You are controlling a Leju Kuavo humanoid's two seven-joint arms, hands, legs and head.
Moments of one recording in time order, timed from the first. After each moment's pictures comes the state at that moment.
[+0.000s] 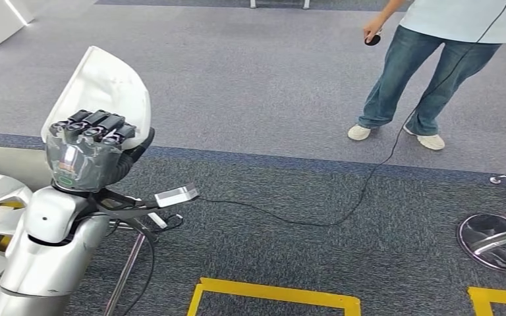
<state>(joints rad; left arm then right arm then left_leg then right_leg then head) -0.32 0.03 -0.29 -1.51 -1.49 0.70 -0.24 -0.04 0.09 -0.61 -0.20 0.87 -0.13 0.39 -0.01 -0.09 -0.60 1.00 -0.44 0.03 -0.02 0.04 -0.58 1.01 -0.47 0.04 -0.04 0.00</state>
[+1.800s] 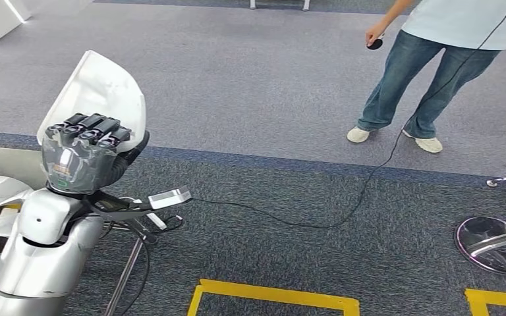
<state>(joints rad) -0.30 0.02 -0.25 -1.51 -1.47 0.70 -0.29 -0.04 0.09 -0.63 -0.20 0.87 -0.17 0.32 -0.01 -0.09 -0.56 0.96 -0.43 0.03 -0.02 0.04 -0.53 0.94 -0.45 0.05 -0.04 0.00</state>
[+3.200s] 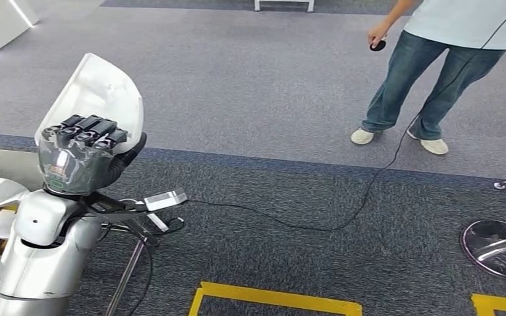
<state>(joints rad) -0.29 -0.01 -0.20 -1.52 -1.45 0.70 -0.36 -0.05 0.09 -0.64 -0.20 0.88 -0.16 0.31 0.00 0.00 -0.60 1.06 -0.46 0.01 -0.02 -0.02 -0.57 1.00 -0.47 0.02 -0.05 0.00</state>
